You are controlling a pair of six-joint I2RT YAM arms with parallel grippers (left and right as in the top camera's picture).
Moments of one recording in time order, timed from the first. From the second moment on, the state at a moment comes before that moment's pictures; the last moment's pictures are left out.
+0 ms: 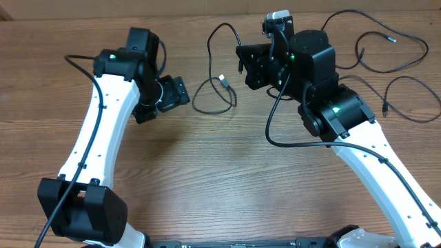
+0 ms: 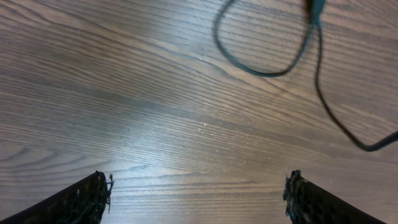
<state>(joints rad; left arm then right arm) -0.17 1.74 1.63 -1.29 0.16 -0.55 0.47 1.44 1.39 -0.33 -0.23 0.34</state>
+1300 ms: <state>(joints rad) -0.19 1.74 1.63 -1.28 0.16 -0.54 0.36 1.39 1.40 -0.86 0.10 0.58</state>
